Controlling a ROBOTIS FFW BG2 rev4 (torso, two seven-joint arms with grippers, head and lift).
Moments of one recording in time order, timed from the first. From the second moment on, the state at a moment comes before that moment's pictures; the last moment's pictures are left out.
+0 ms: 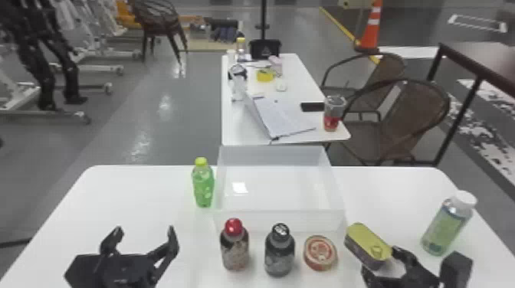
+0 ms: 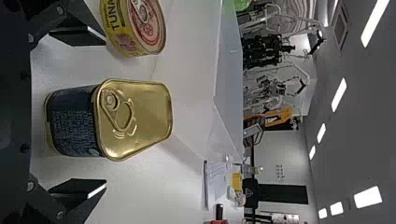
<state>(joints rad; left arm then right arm) 0.33 0.01 0.04 -1.74 0.04 -0.21 -0.02 -0.01 -0.08 -0.29 -1.10 0.03 -0.26 0.82</state>
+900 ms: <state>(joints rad) 0.33 0.00 0.03 -1.73 0.05 -0.20 -0.03 -0.02 -0.08 -0.25 -1.21 0.01 -0.19 0.76</state>
